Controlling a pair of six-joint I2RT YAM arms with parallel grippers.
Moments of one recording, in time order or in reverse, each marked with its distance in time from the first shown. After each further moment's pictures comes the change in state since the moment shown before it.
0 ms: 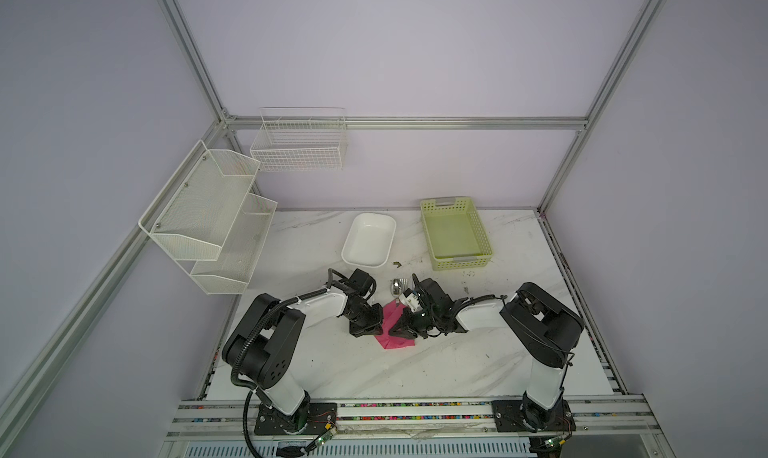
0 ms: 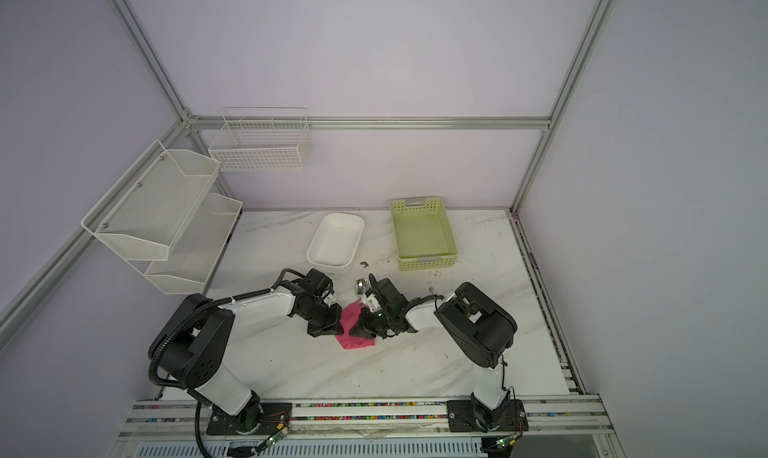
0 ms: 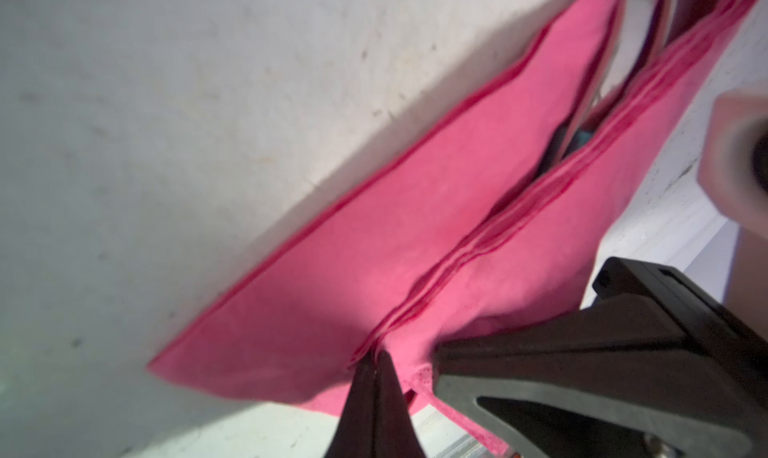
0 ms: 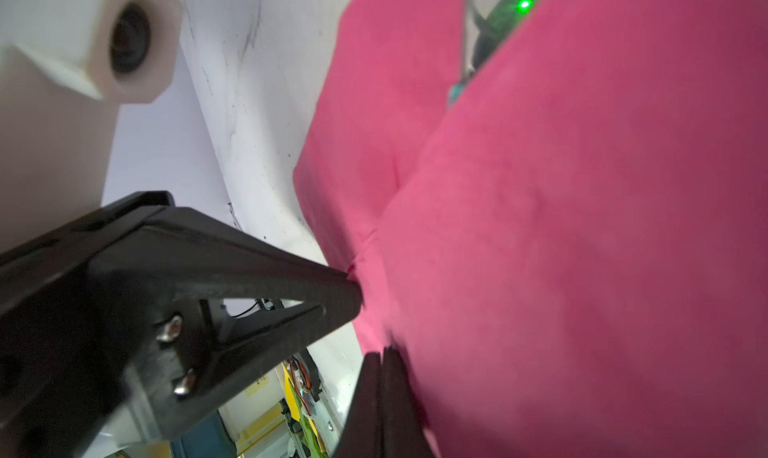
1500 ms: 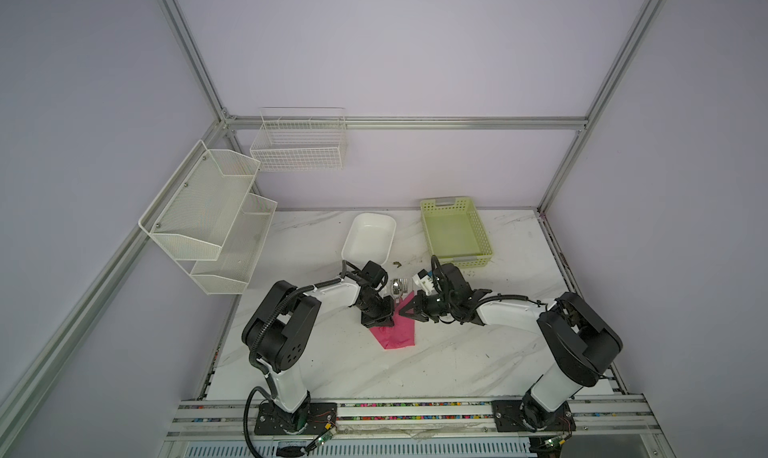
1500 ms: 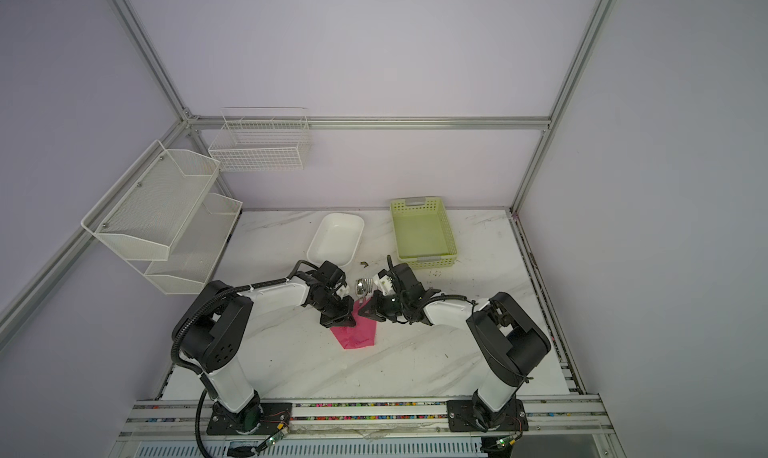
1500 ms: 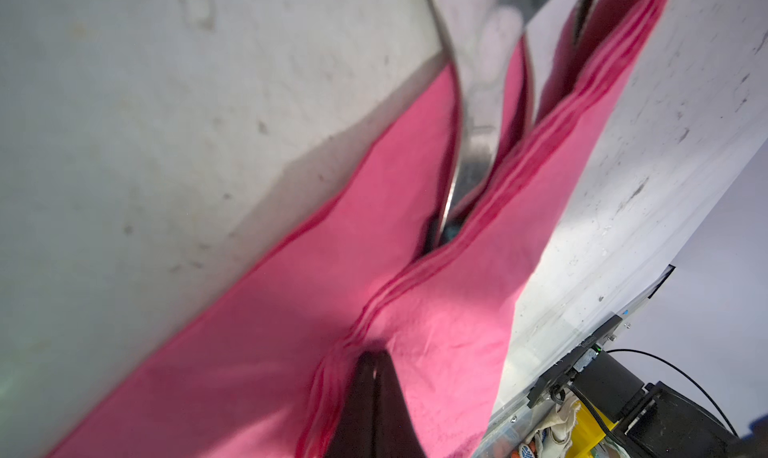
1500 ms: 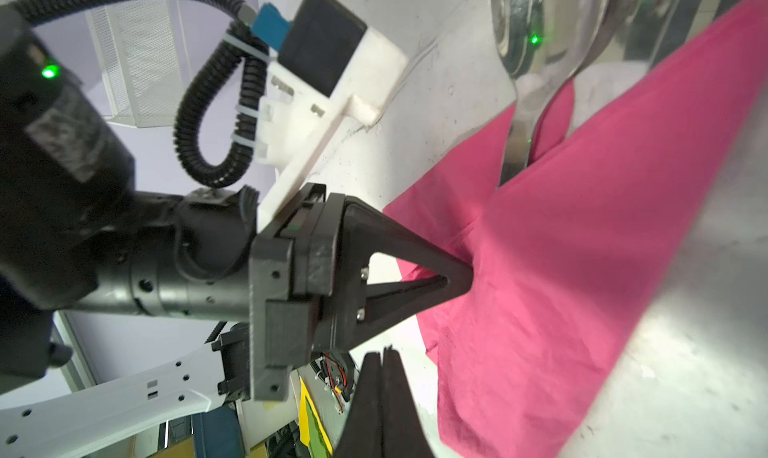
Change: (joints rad) left arm -0.044 0.137 0.153 0.004 0.026 0.026; right arm -0.124 -0.248 -0.031 -0.104 -0.026 -0.099
